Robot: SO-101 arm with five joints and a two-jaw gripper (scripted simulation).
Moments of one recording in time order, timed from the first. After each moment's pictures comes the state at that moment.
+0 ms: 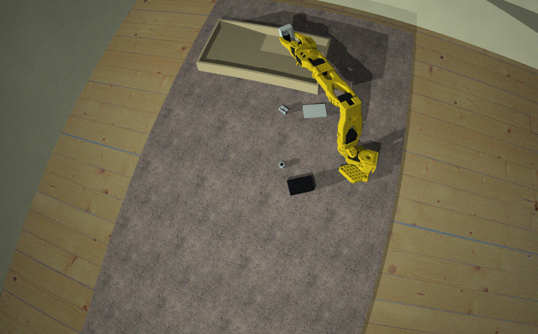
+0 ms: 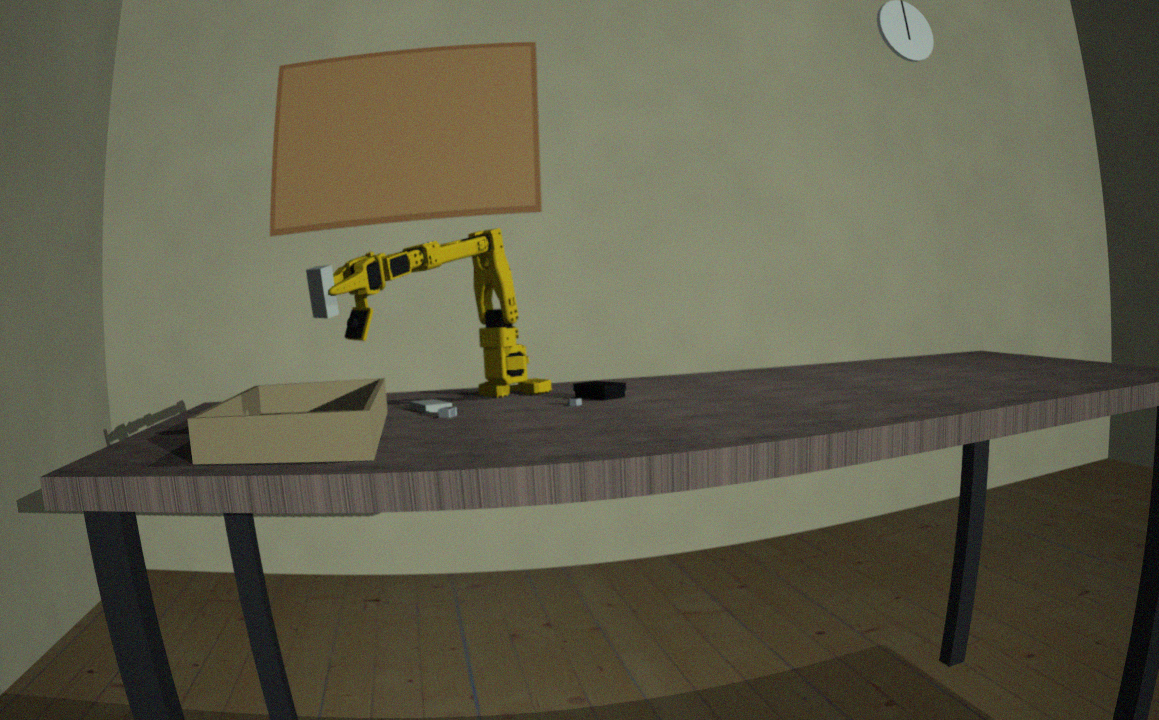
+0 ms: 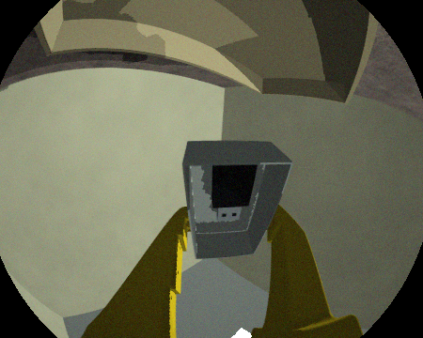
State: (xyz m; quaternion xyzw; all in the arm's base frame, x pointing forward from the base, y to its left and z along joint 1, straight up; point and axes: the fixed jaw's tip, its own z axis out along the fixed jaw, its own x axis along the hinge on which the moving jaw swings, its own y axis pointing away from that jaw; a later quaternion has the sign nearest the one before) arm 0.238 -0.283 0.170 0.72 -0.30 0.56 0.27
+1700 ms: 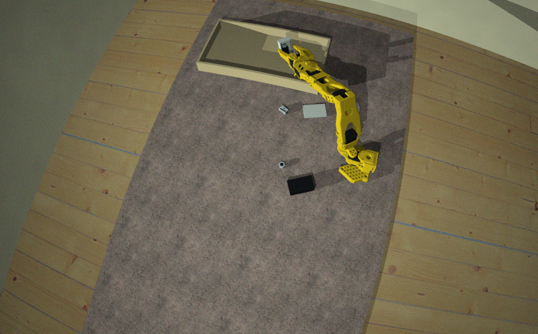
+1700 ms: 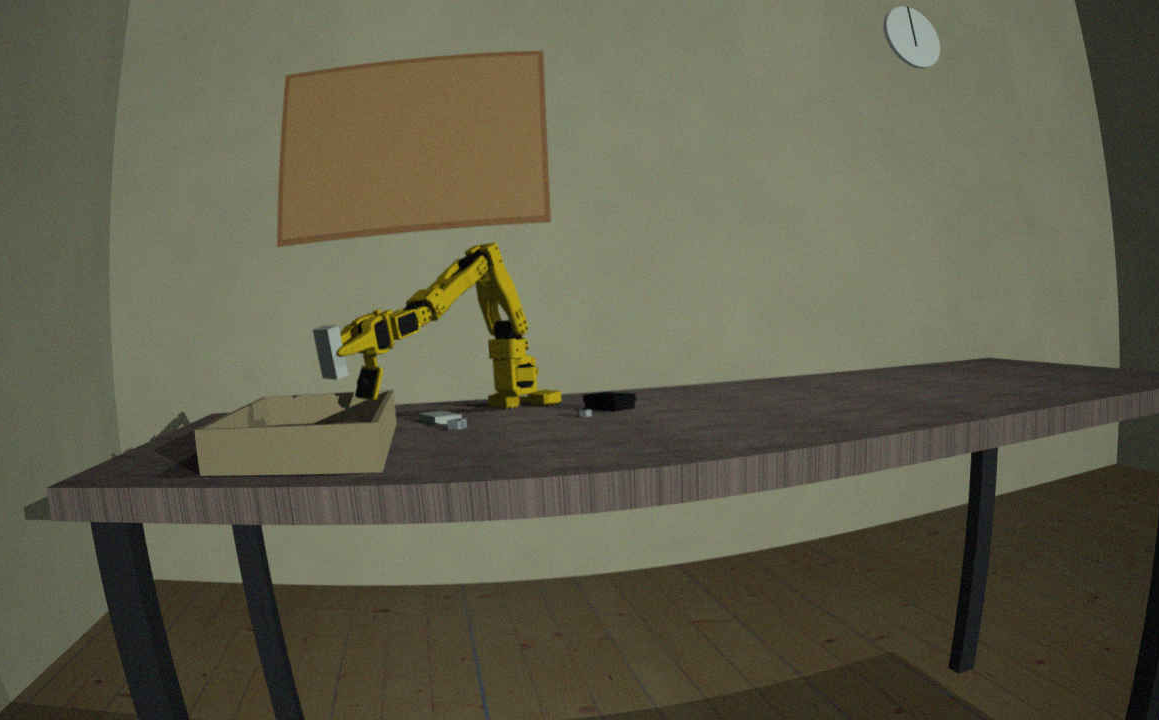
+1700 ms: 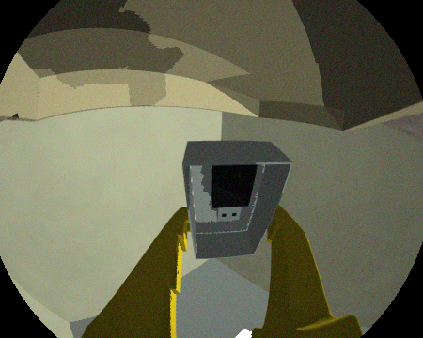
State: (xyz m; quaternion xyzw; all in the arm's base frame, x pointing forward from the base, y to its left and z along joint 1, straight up) arm 0.243 -0.284 0.108 0.72 -0.31 0.56 0.26
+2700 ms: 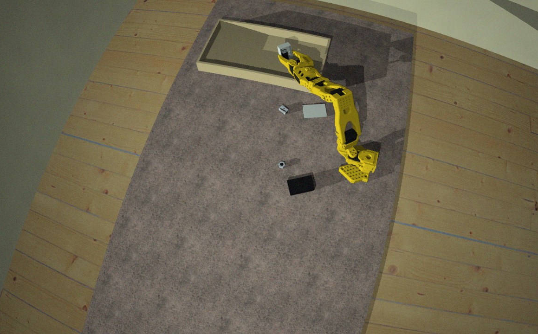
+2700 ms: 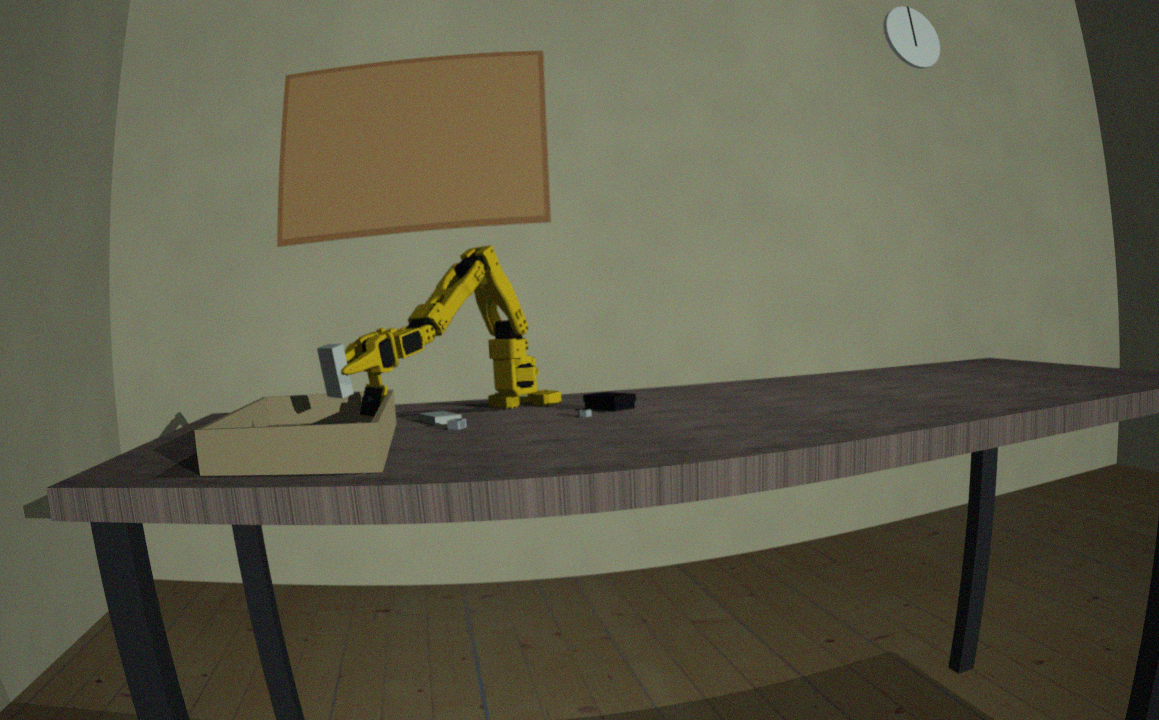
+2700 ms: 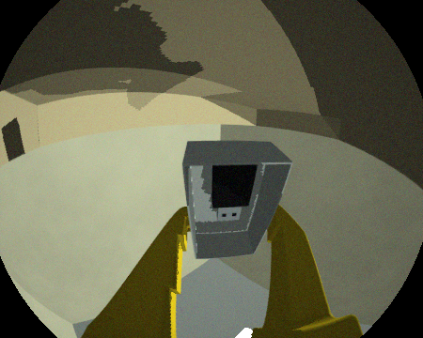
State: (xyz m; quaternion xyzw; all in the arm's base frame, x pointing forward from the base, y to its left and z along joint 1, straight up) arm 0.243 -0.279 0.084 0.72 -0.31 0.57 0.26
